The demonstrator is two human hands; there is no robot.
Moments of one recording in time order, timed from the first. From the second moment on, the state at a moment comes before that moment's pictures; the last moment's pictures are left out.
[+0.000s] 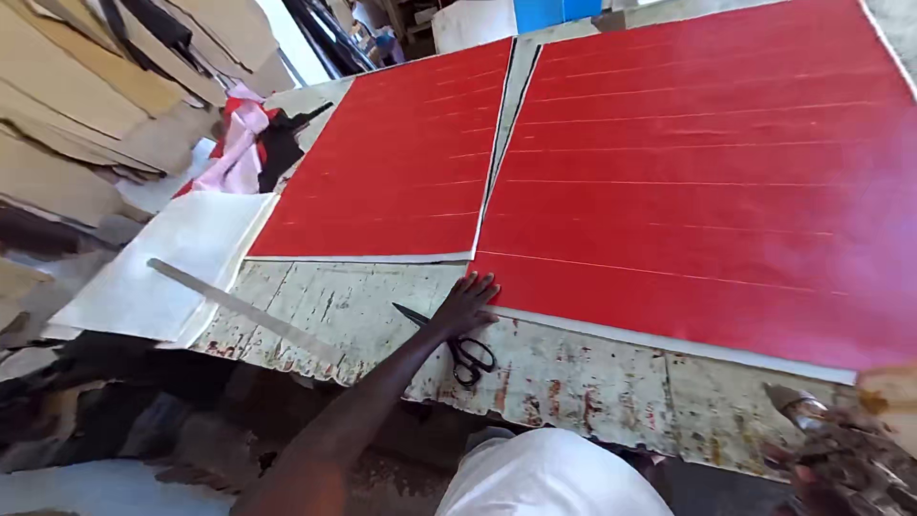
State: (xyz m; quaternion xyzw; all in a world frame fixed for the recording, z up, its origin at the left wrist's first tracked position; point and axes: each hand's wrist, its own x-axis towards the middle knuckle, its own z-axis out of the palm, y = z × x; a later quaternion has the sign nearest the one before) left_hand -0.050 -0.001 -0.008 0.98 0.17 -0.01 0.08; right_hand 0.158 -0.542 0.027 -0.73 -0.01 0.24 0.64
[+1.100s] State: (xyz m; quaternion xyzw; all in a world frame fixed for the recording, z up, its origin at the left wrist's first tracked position) left_hand 0.153 0.096 0.215 0.98 -0.17 0.13 0.00; right_hand -0.125 -0.379 0.089 -0.70 0.09 0.16 0.69
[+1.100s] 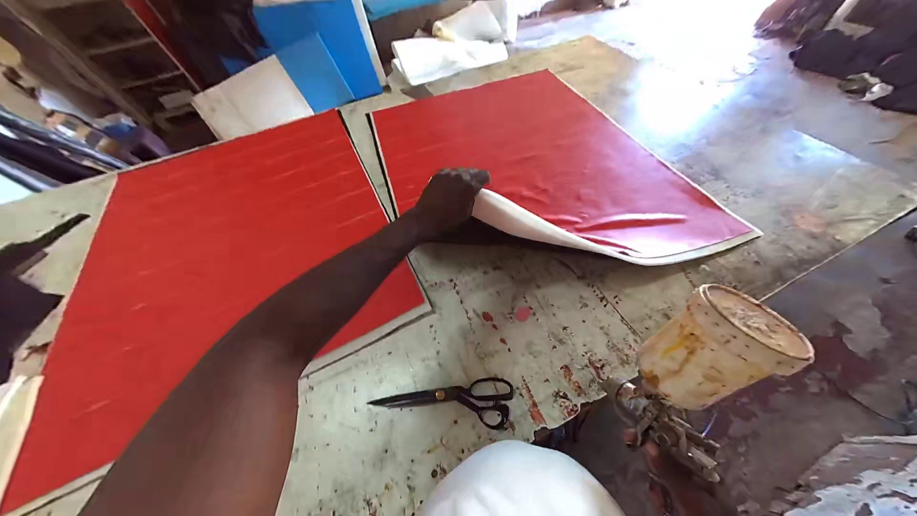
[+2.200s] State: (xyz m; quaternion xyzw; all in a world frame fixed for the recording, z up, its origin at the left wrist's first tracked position) left_hand 0.051 0.133 0.058 0.94 -0.29 0.16 0.03; right_hand 0.068 -0.266 0.052 -0.54 0.00 0.34 0.77
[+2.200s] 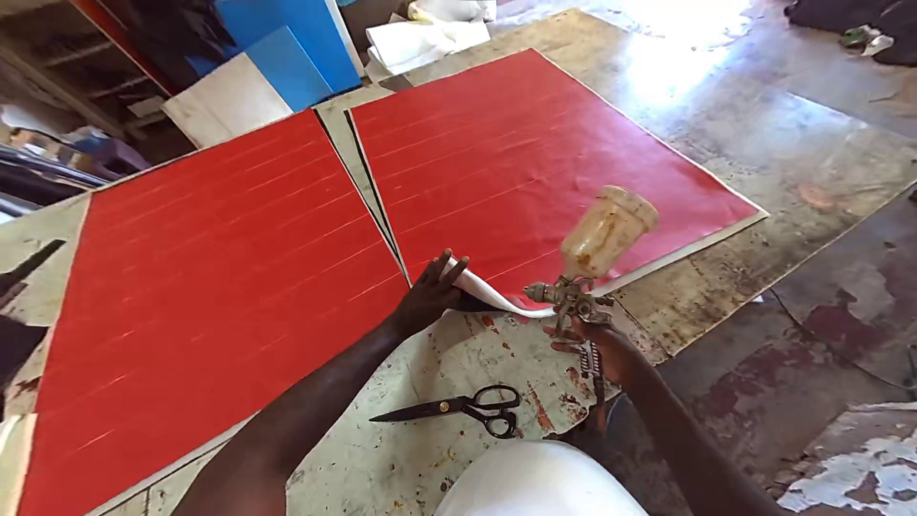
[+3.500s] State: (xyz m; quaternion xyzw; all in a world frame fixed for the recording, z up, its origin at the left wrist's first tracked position) left_hand -0.027 0.108 -0.002 0.98 -0.19 0.01 0.10; right_hand 0.017 -0.367 0.081 -0.64 0.05 0.25 0.72
